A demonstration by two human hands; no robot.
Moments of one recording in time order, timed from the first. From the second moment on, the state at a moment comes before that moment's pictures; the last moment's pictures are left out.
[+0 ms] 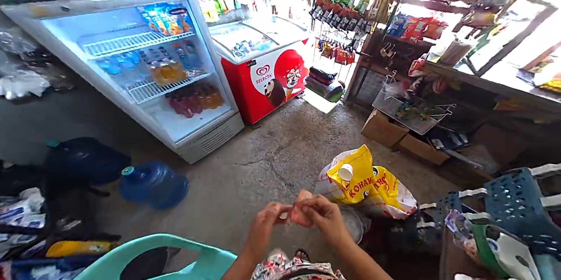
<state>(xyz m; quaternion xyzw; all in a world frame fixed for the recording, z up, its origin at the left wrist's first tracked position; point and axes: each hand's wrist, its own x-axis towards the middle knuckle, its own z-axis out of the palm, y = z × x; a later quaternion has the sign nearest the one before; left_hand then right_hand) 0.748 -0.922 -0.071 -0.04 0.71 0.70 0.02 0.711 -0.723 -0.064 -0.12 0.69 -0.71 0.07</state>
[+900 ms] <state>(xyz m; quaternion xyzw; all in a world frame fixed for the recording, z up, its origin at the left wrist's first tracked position) 0.188 -0.808 -0.059 0.19 0.71 0.68 0.05 0.247 -0.638 -0.069 0.06 0.55 -0.83 -0.03</state>
